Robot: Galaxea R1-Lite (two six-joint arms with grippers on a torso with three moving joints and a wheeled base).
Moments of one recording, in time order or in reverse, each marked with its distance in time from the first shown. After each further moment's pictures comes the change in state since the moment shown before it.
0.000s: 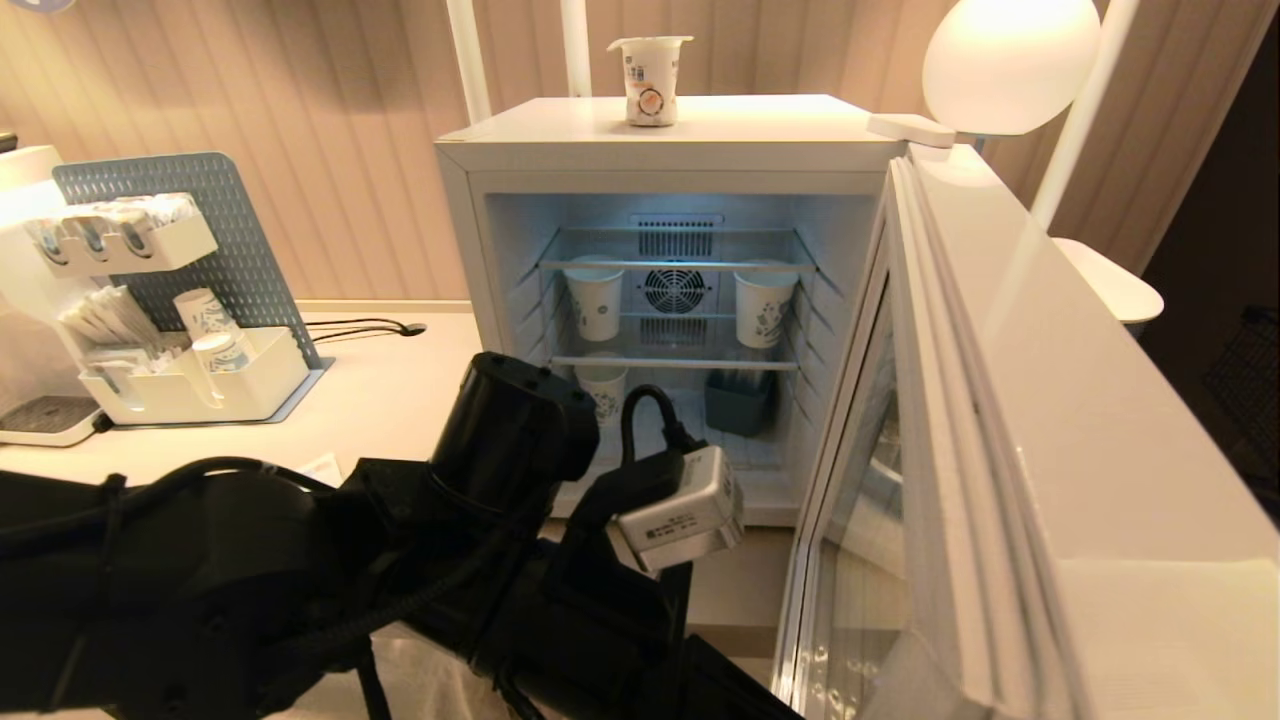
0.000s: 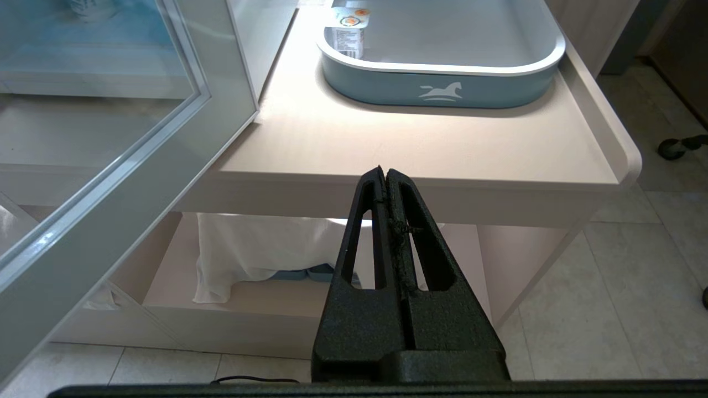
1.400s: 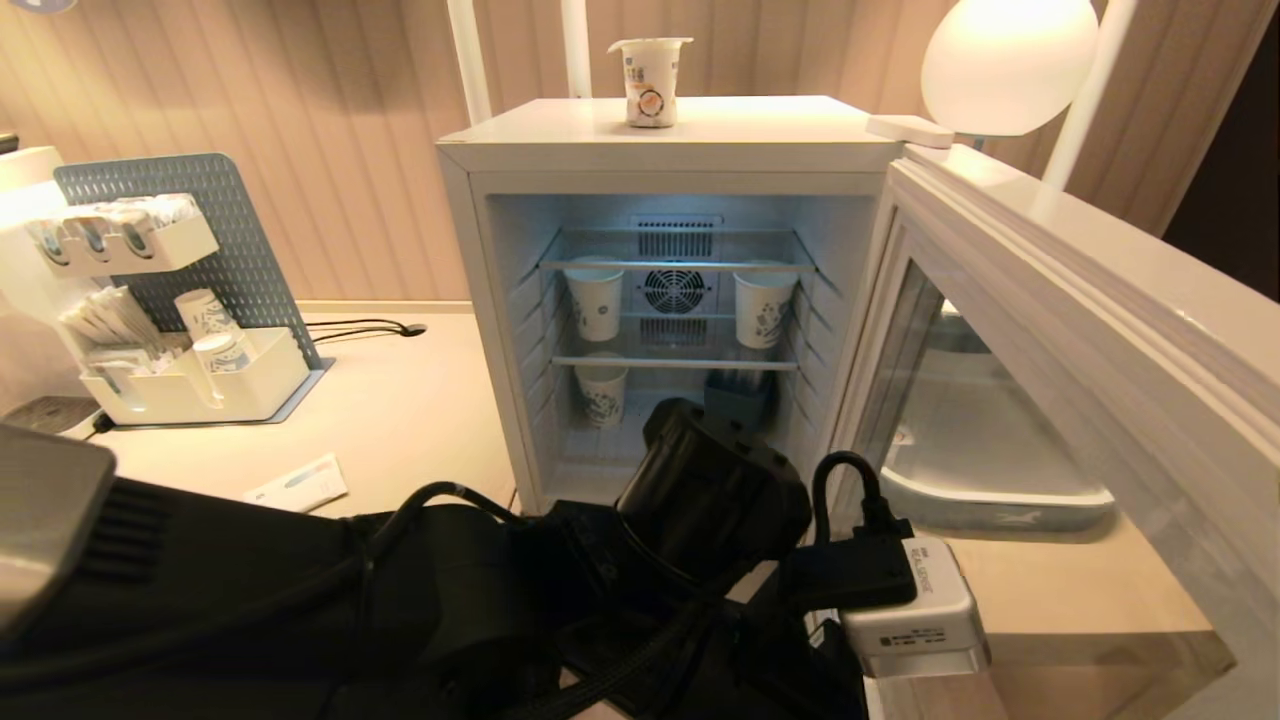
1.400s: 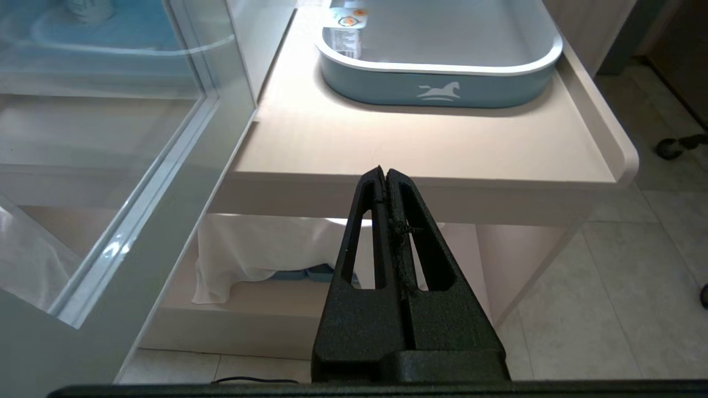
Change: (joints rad) left arm -0.194 0.177 -0.185 0.019 0.079 -0.004; right arm 0.000 0.000 0.000 0.000 0.000 0.000
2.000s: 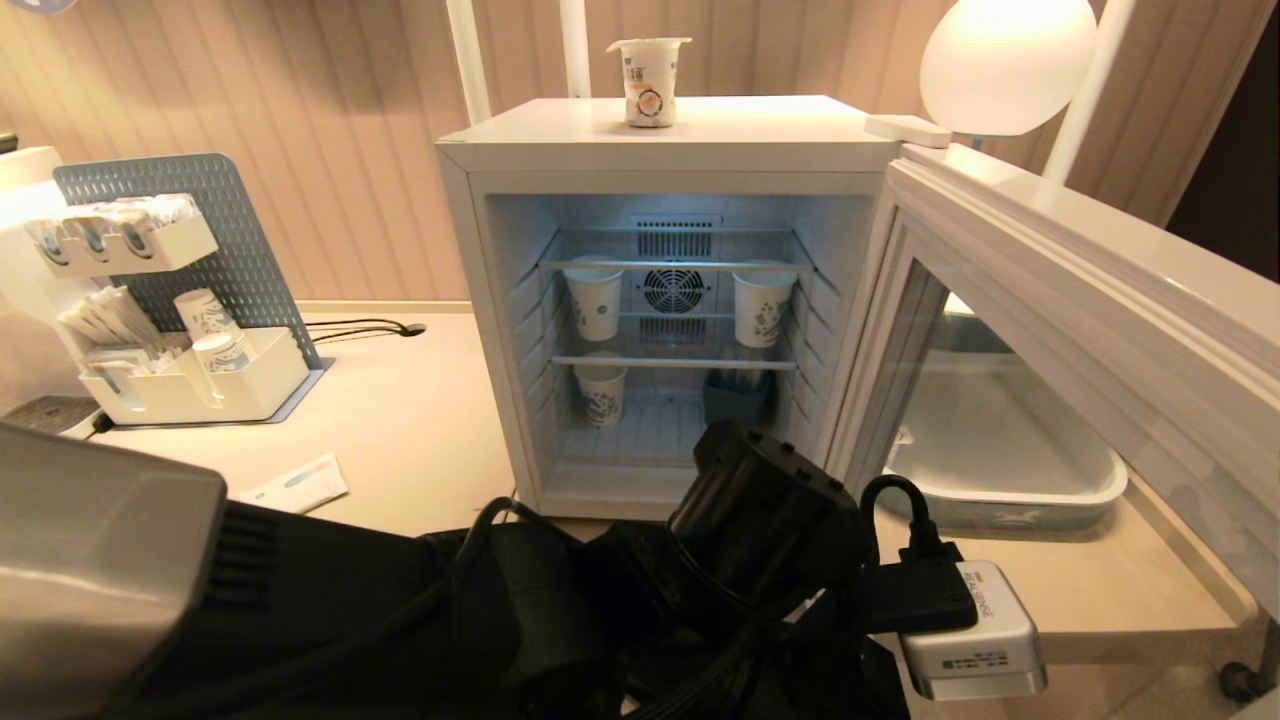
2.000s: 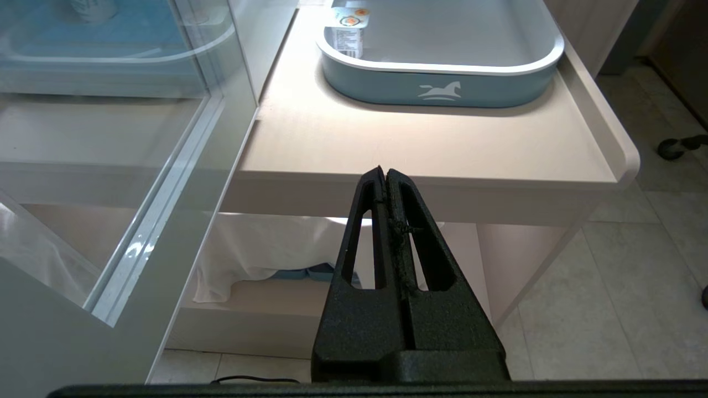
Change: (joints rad) left arm -0.053 0.057 -0.041 -0.007 0.029 -0.031; right arm 0.000 0.000 0.000 0.000 0.000 0.000
